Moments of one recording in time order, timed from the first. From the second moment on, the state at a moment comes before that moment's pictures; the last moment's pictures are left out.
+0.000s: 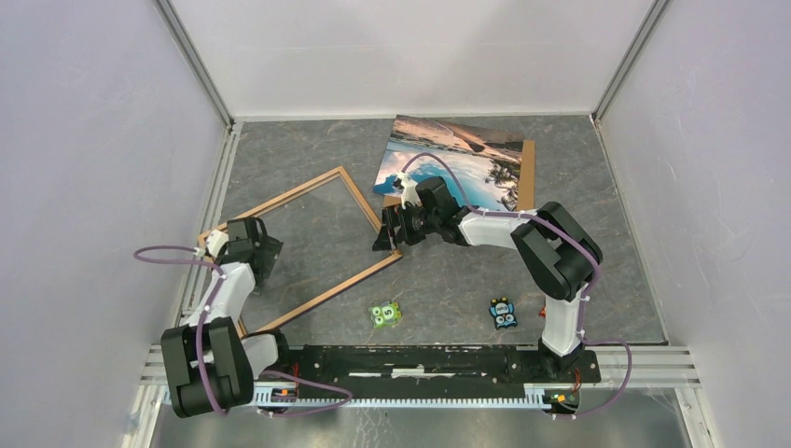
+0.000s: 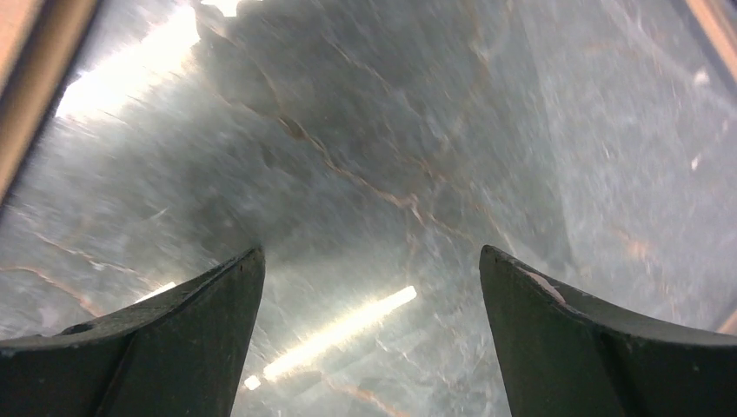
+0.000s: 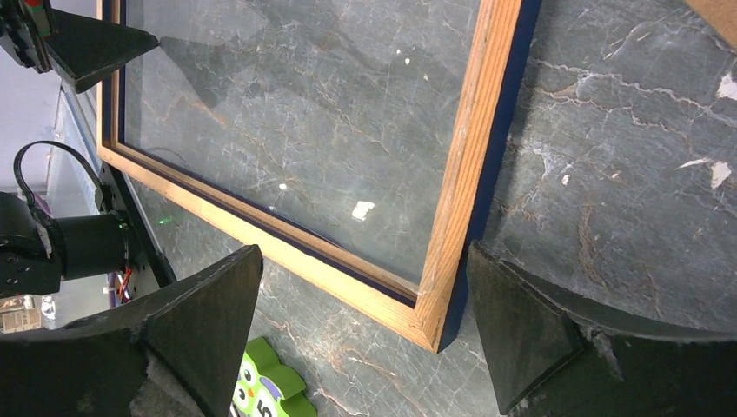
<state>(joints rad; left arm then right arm) 0.23 1.12 0.49 -0.39 -0.25 -0.96 0.69 1.91 1.07 0.17 -0.52 0.45</state>
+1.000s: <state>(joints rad) 0.35 1.01 0.49 -0.68 -0.37 -0.95 0.69 1.91 1.07 0.14 -0.50 0.41</state>
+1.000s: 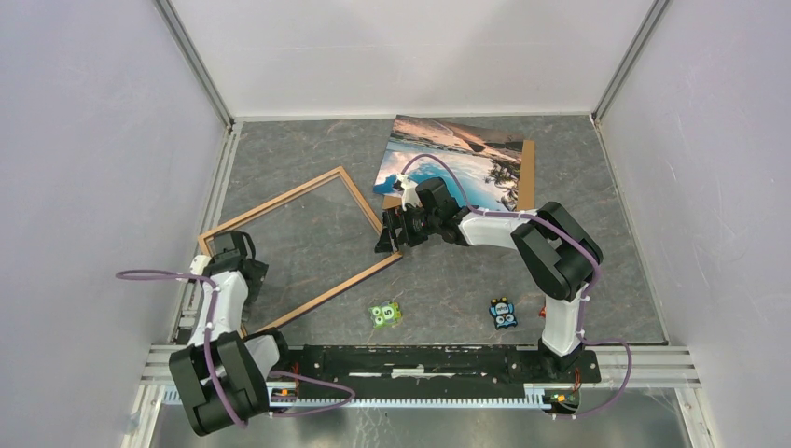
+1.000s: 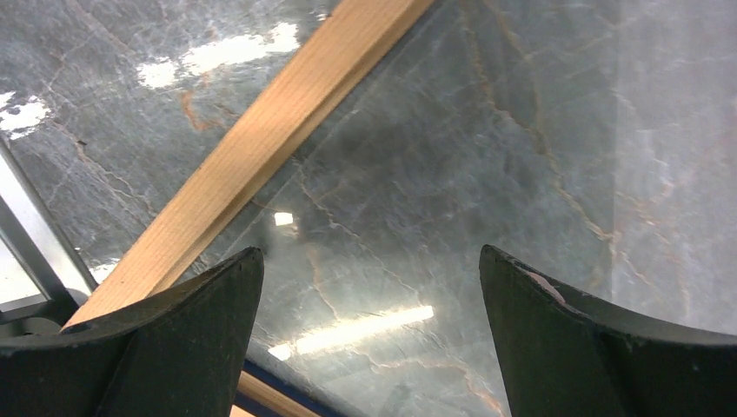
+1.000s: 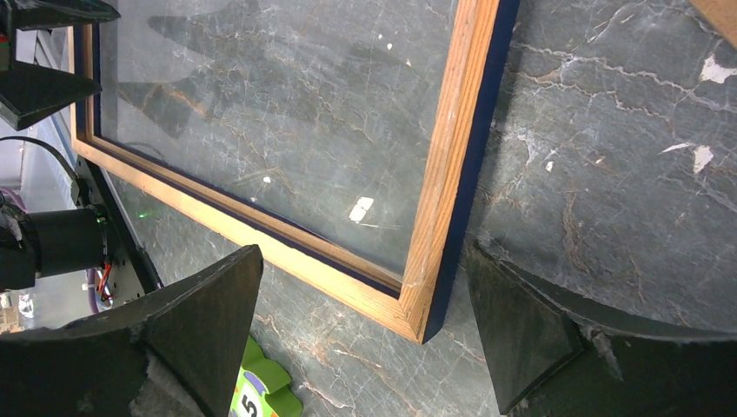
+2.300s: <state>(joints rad) 0.30 1.21 0.53 -0.58 -0.37 -0.88 0.69 1.83 1.08 0.05 -0.44 0.38</state>
